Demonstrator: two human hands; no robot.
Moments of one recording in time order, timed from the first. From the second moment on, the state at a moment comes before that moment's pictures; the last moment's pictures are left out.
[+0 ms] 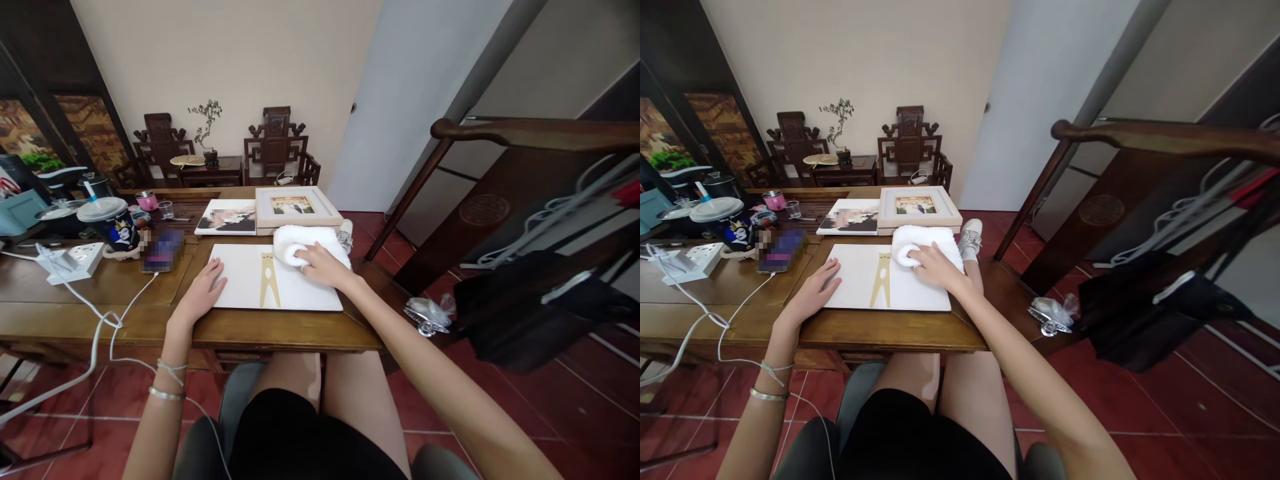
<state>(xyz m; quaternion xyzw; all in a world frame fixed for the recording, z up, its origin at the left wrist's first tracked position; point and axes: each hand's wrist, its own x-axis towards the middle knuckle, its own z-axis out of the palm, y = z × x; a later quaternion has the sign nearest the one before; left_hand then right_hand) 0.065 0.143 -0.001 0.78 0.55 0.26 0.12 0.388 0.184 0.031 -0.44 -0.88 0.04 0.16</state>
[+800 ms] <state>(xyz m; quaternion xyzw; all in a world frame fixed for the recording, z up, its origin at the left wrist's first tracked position) 0.068 0.141 0.003 0.79 0.55 0.25 0.12 0.389 0.175 0.033 -0.44 -0.88 0.06 0.15</state>
